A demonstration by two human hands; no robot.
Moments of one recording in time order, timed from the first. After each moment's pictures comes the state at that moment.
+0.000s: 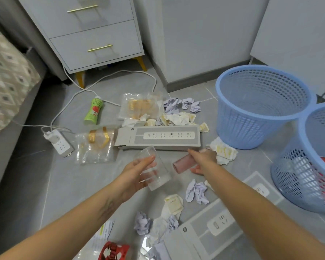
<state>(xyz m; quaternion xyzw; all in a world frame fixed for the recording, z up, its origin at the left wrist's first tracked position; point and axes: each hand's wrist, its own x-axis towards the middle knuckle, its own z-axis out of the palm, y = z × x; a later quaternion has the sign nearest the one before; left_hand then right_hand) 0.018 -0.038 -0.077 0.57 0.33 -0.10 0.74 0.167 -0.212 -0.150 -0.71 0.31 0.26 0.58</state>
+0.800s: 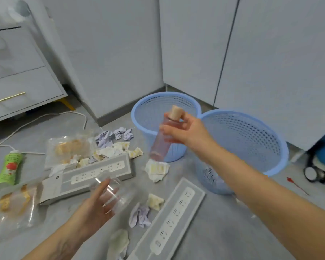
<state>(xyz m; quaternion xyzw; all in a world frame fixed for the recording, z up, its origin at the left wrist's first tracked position) 0.051 -0.111 -0.051 0.54 0.28 -0.18 0.77 0.136 -0.377 0.060 -0.67 -0.05 0.08 0.73</state>
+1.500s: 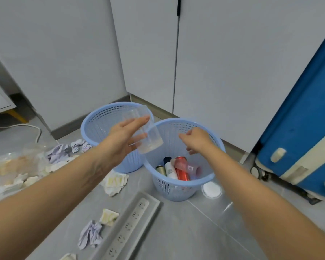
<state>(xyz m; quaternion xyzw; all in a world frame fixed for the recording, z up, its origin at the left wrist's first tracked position) 0.163 -0.329 0.073 0.66 0.06 -0.16 0.73 0.171 -0.538 0.031 -0.90 0.16 0.05 0.41</state>
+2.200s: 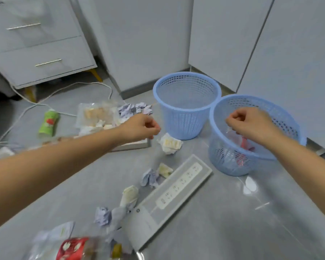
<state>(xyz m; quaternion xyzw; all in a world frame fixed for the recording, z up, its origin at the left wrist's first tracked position) 0.099 -0.178 0.048 0.93 -0.03 -0.13 0.35 0.121 -0.478 0.050 -0.94 0.01 -0.01 0.33</state>
